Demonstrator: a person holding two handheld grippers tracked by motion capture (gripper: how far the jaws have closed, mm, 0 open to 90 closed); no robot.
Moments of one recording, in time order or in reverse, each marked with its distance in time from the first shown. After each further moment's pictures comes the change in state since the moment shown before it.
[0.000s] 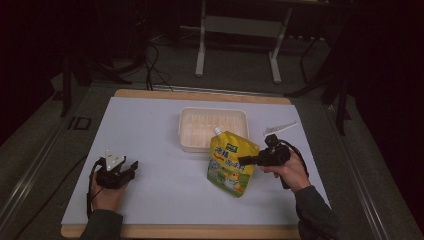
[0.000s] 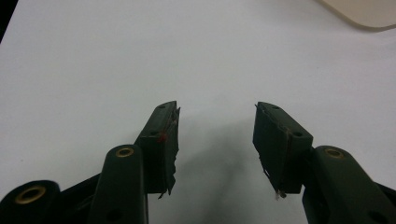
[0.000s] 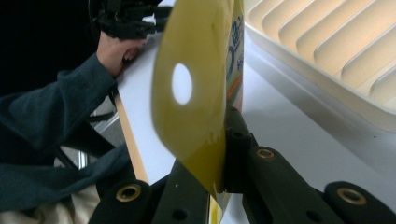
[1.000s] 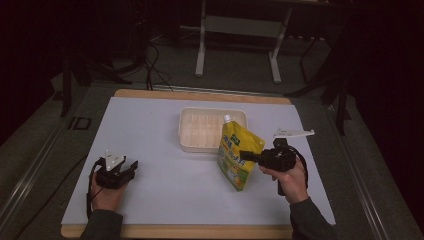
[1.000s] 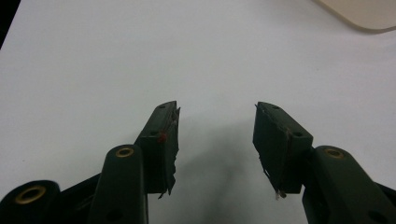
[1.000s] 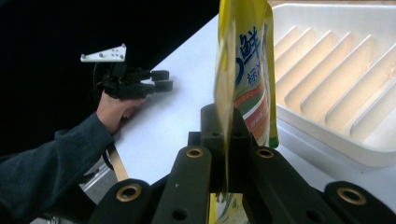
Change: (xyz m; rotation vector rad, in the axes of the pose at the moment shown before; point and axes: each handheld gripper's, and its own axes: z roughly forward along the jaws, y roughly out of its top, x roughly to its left) left arm 0.000 0.000 0.000 -0.008 0.002 -0.006; right arm 0.038 -0.007 -0.015 -0.266 -0.098 0.012
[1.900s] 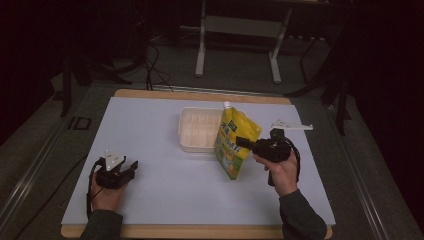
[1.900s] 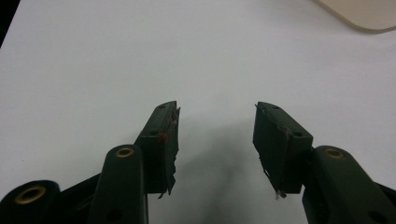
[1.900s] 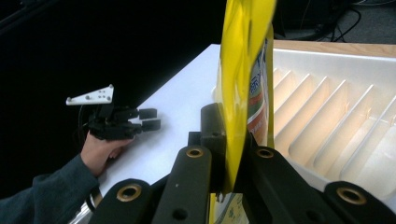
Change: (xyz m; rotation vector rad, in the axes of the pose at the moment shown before) left arm 0.000 0.000 0.000 0.001 -0.001 0.000; right arm 0.003 0.019 0.013 -0.130 -0.066 0.015
